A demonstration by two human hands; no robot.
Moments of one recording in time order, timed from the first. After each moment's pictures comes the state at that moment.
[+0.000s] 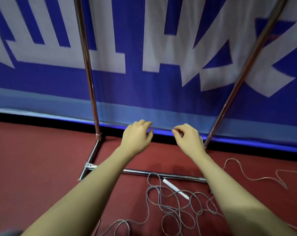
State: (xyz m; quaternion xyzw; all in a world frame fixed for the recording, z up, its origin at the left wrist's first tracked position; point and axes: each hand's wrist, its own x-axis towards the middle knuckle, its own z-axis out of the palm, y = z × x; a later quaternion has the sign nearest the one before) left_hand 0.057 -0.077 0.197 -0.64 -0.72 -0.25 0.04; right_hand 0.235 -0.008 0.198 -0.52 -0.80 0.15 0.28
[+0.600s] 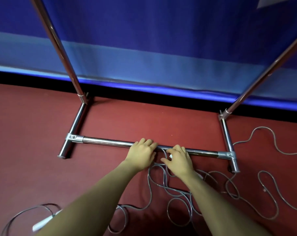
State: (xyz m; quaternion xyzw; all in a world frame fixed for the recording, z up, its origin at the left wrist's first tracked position) left_hand 0.060 -0.040 -0.069 -0.72 -0.68 -0.02 -0.12; right_hand 0.224 0.008 -0.081 -0.54 -0.82 0.22 -0.02
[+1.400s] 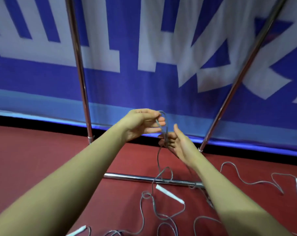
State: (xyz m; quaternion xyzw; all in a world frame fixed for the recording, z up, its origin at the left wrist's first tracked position) left_hand 0.061 -0.057 0.257 -0.34 -0.45 -0.56 -0.61; right_hand 0.220 0.001 0.184 -0.39 -0.52 0.70 0.30
